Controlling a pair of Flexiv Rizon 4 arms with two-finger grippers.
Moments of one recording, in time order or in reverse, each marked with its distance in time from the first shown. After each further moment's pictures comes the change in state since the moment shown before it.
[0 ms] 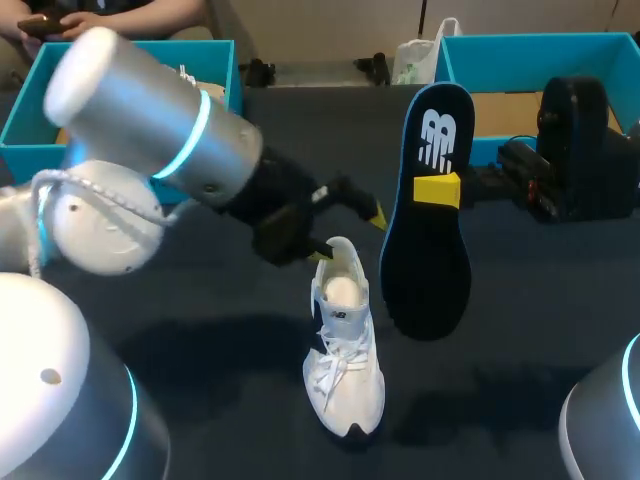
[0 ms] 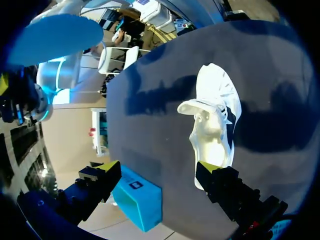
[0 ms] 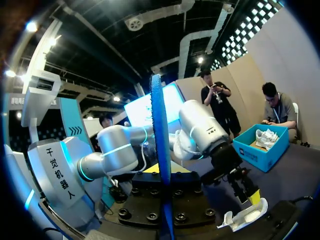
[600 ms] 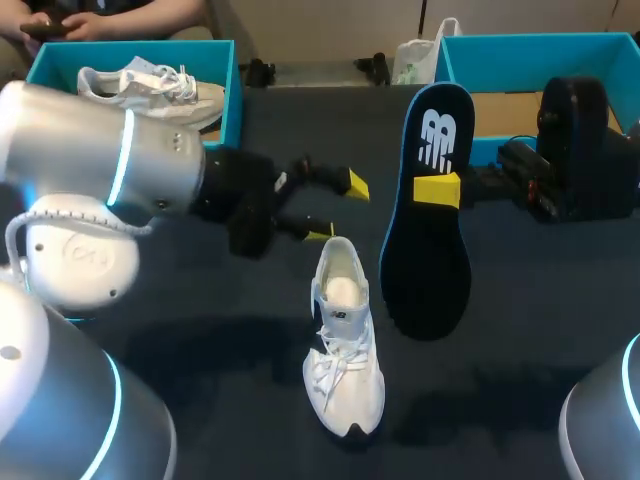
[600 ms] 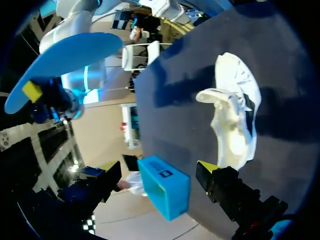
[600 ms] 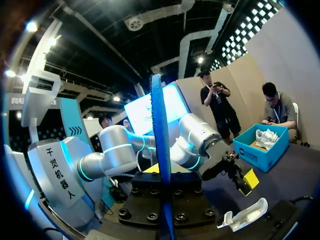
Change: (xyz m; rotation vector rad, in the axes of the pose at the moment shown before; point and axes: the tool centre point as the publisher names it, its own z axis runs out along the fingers) left arm -0.027 0.012 -0.034 -0.065 -0.318 0.050; right arm 0.000 0.000 0.000 0.000 0.000 0.000
